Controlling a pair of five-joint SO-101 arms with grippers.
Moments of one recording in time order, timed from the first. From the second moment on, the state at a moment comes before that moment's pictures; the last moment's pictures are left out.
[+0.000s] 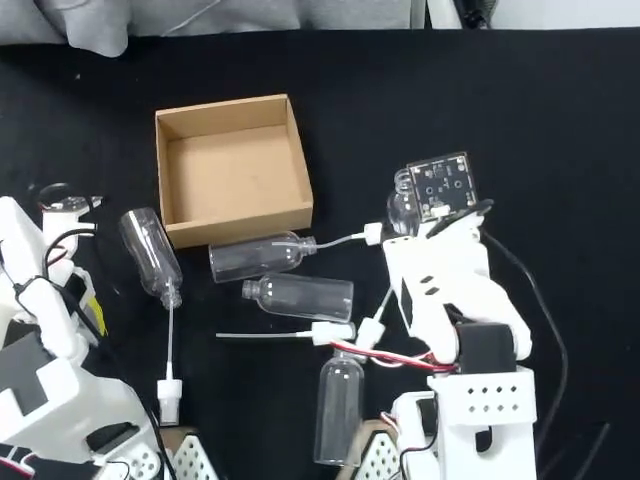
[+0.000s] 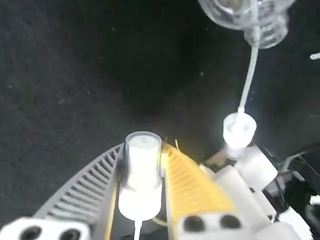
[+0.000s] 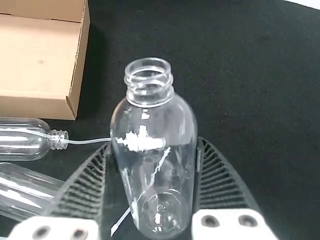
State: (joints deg) left arm -39.6 0.7 22.7 92.2 -48.7; right arm -3.0 -67.1 57.3 57.0 12.8
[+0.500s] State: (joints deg) left arm -40.2 -11.2 22.5 94.6 -47.9; right arm -3.0 -67.1 58.1 57.0 12.8
